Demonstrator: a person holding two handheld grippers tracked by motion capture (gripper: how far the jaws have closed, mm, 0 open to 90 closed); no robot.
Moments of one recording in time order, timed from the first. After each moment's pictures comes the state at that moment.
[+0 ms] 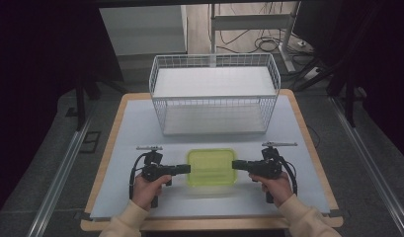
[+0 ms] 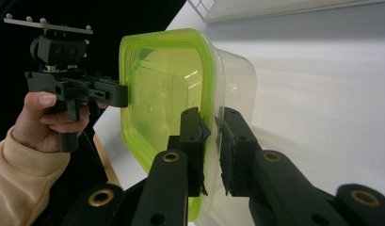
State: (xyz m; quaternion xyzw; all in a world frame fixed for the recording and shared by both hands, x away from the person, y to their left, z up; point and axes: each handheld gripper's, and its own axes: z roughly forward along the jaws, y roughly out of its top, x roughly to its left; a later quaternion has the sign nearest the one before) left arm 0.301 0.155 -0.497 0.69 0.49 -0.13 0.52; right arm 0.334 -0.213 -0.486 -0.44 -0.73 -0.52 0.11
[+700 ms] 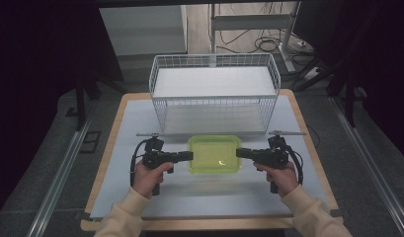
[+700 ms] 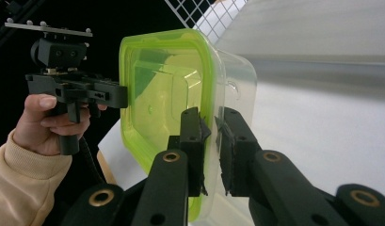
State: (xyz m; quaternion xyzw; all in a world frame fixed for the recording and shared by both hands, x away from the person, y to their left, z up) left arm 0.318 0.150 -0.458 0.69 0.47 -0.11 0.53; right arm 0.344 -0.219 -0.447 -0.43 -0.72 -0.54 0.08
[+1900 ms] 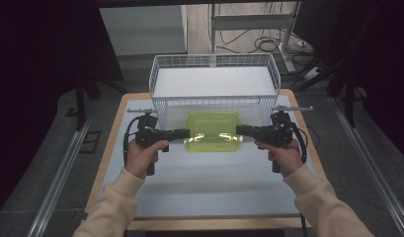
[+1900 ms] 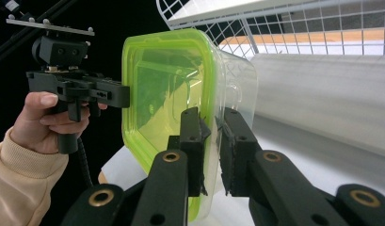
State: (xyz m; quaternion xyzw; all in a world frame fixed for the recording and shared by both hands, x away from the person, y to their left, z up) left arm 0.339 0.159 -0.390 0.69 0.45 -0.08 0.56; right arm 0.362 -0.208 -0.373 -0.39 -0.73 -0.56 0.03
